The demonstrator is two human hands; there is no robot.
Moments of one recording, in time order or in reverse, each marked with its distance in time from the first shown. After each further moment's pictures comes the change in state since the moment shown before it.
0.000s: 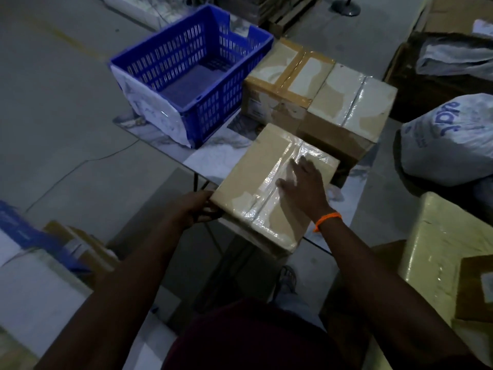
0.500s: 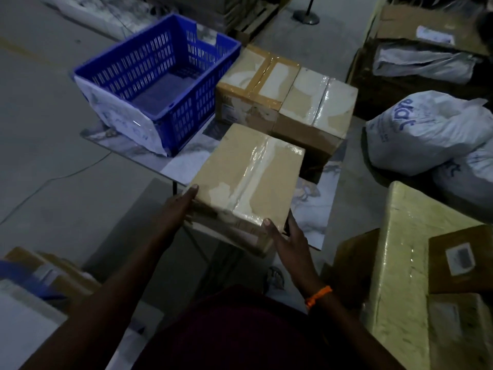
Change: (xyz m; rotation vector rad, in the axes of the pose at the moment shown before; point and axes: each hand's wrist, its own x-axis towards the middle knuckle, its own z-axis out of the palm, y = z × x) left_hand -0.017 -0.014 -0.004 0.129 0.038 0.420; right_hand -0.156 -0.045 -0.024 0.844 -0.008 0.292
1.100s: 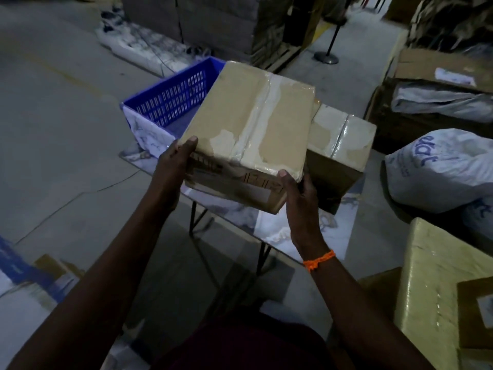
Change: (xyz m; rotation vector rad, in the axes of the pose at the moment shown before) left_hand -0.003 0.129 -0.046 -0.281 0.173 0.411; right_hand 0.076 -0.131 0.029 0.296 0.135 -0.230
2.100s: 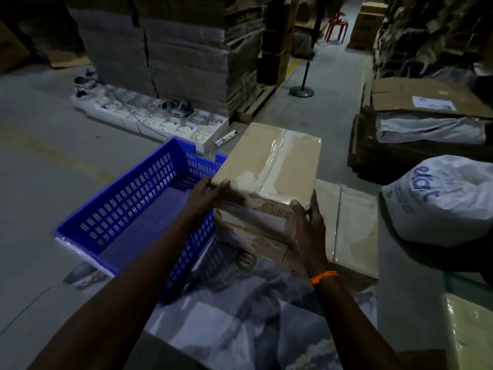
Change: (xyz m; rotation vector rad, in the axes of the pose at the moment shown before) left_hand 0.320 0.006 0.176 0.266 -0.322 -0.123; right_hand 0.323 0.052 -0.009 -0.173 0.212 0.027
